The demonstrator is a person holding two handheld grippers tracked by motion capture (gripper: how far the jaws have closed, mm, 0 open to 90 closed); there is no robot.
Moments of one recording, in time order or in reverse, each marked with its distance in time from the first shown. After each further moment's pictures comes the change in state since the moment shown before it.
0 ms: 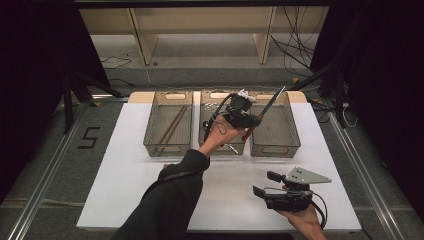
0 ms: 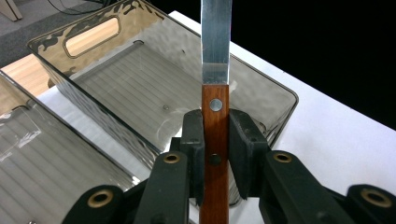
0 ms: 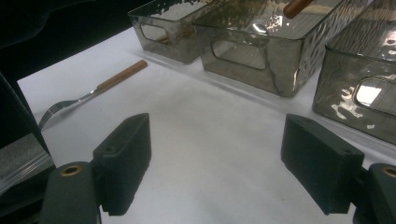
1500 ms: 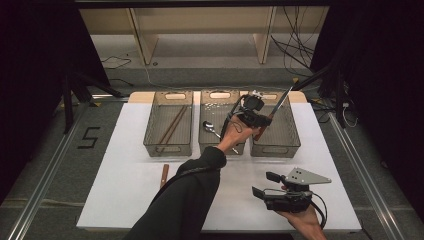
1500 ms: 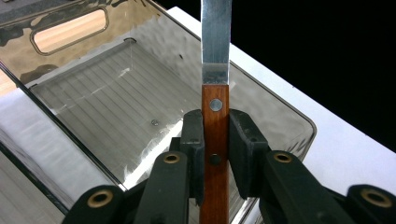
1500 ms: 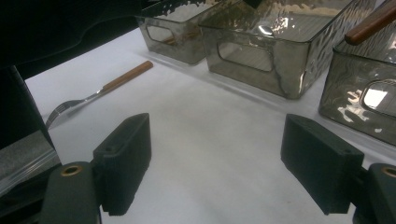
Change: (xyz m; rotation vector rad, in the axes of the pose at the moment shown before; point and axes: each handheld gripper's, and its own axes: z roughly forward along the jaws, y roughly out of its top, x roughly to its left) left arm -0.003 0.009 0.048 0.015 0.009 -0.079; right arm 0.002 0.001 0.000 -0.004 0.018 -0.010
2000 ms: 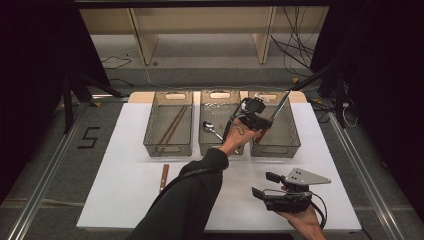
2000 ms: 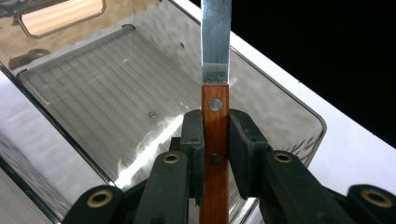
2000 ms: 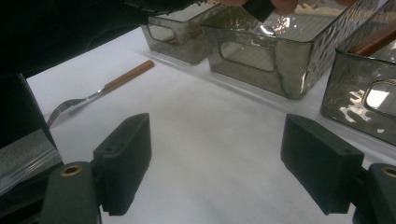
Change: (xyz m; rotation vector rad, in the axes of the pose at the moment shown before) left arm -0.001 -0.006 0.012 0.025 0.008 -0.035; right arm 0.001 0.000 0.000 0.001 0.005 -0.004
